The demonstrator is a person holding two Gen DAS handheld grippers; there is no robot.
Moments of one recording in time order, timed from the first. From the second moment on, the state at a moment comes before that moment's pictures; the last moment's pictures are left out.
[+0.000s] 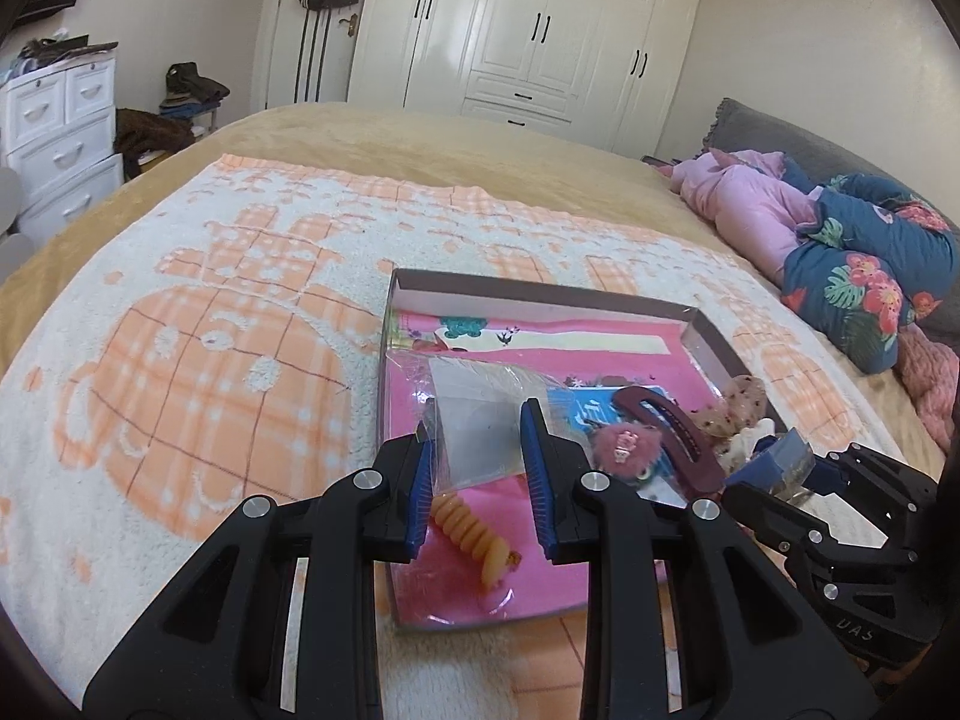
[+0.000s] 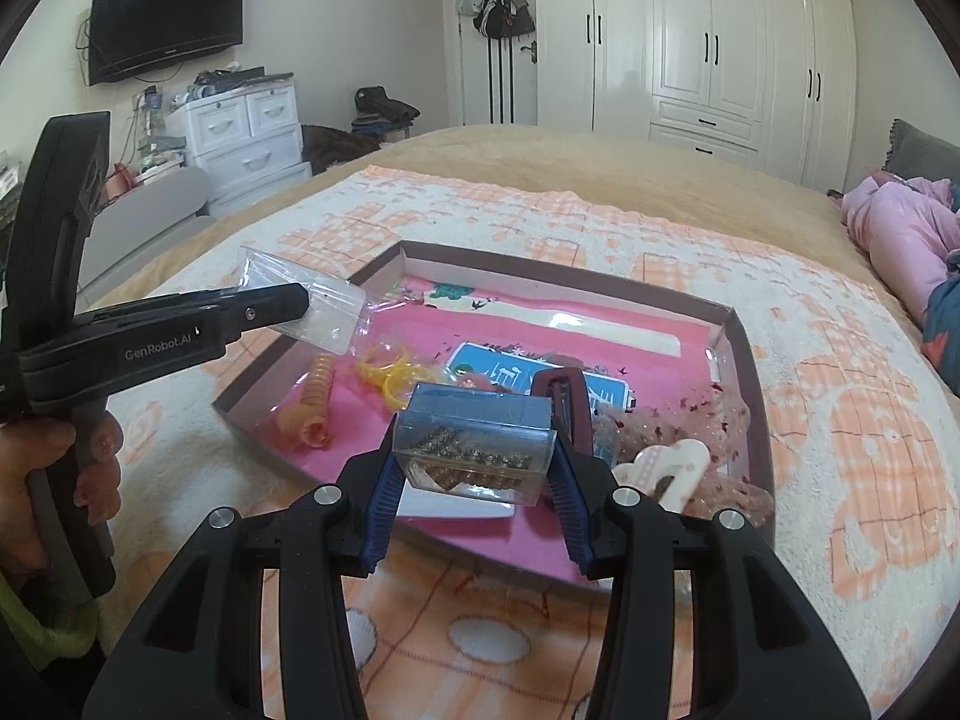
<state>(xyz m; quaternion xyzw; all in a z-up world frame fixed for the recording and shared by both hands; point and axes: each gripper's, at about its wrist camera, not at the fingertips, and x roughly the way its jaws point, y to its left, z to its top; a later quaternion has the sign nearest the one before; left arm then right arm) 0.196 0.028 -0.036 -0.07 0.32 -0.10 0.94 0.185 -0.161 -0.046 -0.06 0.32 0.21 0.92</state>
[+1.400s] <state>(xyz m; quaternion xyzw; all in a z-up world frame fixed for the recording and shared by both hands) 0.187 0.006 -0.043 -0.05 0.32 -0.12 0.94 0.148 -0.188 -0.055 -0.03 0.32 0.17 0.93</state>
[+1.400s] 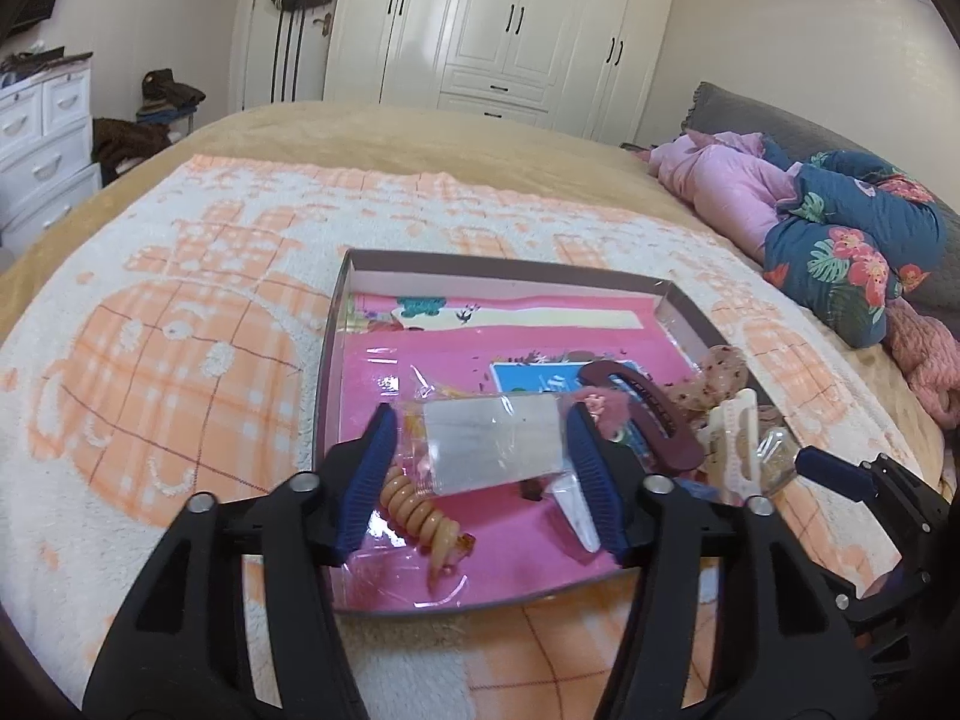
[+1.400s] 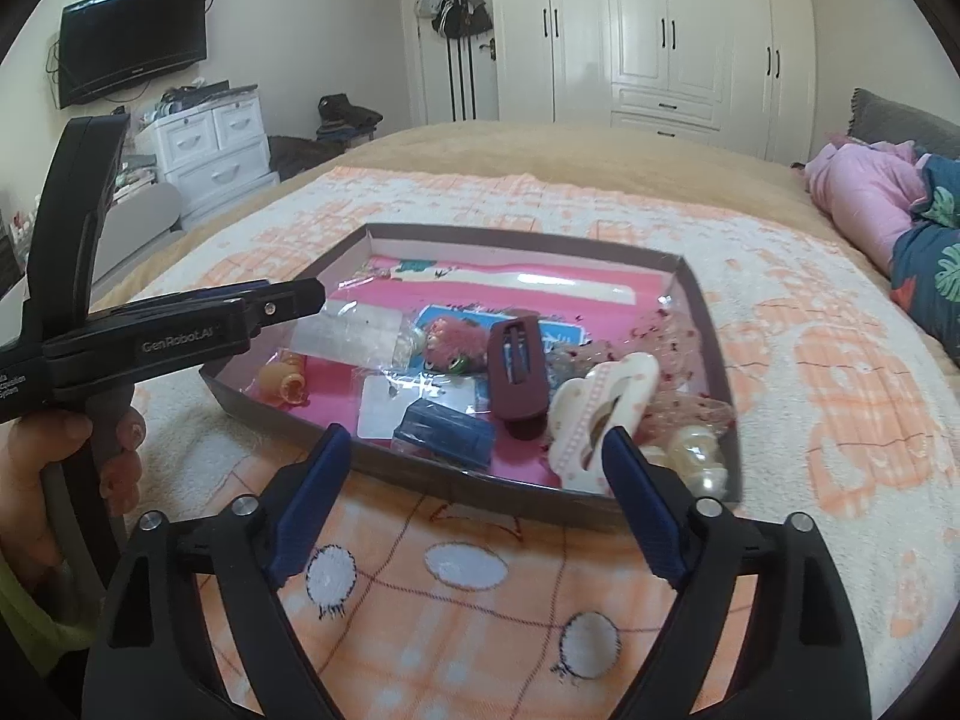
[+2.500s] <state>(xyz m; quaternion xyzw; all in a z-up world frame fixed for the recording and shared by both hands) 0.083 -0.002 -0.001 -0.04 0.27 -0.10 0.96 0.075 -0.236 -0.014 -0.02 0.23 0.12 0.96</state>
